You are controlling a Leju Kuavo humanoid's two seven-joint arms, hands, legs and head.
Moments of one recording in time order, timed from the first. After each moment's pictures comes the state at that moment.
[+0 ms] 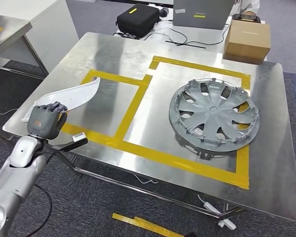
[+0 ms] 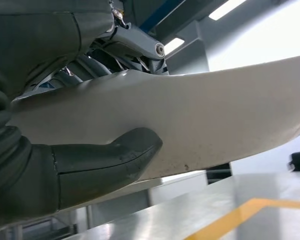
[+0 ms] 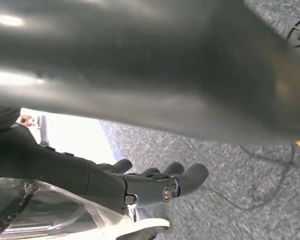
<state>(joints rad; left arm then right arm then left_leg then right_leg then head) -0.52 0.26 -0.29 -0.90 -1.34 0.70 -0.30 -0.11 0.20 -0.49 -0.24 1.02 -0.21 0.23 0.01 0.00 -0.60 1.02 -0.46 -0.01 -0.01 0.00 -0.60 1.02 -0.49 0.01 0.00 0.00</state>
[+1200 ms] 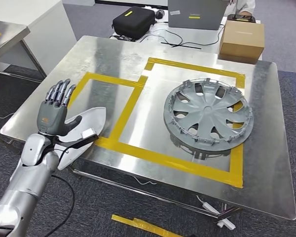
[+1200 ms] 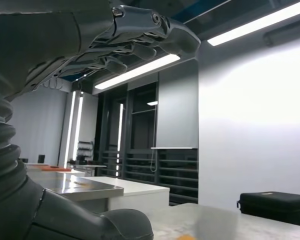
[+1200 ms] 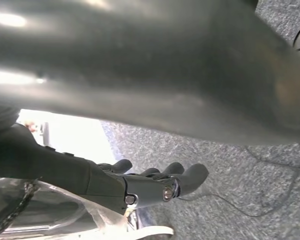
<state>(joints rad) -0.51 0.12 -0.20 -0.98 -1.28 0.70 -0.44 -0.10 0.20 -0.49 -0.24 1.00 -0.21 0.23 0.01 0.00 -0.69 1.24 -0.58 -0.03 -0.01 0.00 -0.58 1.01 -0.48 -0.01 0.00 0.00</state>
